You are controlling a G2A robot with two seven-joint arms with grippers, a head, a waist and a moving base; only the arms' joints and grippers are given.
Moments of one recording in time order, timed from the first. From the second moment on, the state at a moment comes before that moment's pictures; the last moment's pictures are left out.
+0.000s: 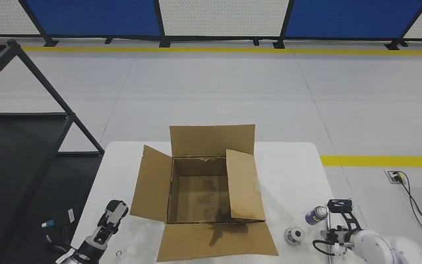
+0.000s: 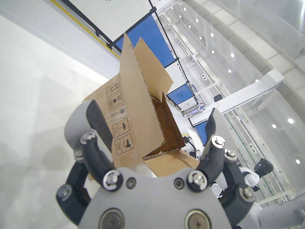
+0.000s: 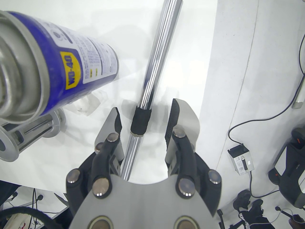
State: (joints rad) left arm 1.63 -1.19 -1.77 -1.89 0.08 -0.47 -0.30; right arm -1.25 -1.05 1.63 -1.60 -1.00 -0.02 1.14
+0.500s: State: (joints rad) left arm 1.63 -1.19 -1.77 -1.89 0.08 -0.47 -0.30; right arm -1.24 -1.04 1.60 -1.57 -1.01 -0.02 1.14
